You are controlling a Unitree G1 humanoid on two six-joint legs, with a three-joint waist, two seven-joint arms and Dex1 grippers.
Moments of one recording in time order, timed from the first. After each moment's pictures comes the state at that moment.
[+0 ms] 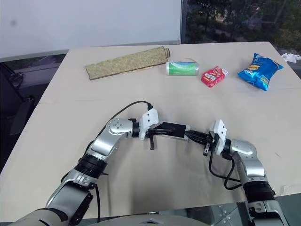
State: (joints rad) left arm -0.49 0.37 -0.33 0.18 -0.10 0.18 -1.03; right arm -0.20 -0.41 0.03 0.22 0.32 -0.04 1.12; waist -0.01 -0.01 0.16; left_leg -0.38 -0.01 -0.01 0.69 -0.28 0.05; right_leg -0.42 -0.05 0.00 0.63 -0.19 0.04
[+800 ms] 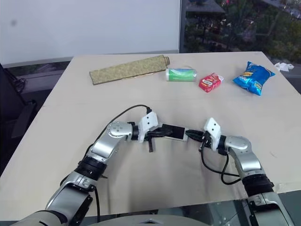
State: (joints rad) left arm -0.46 0.35 -0.28 0.20 -0.12 0.19 -1.01; right arm -0.22 -0.45 0.09 0.22 0.34 0.13 1.06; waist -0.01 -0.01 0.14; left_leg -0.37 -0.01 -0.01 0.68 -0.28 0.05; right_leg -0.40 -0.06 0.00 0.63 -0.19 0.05
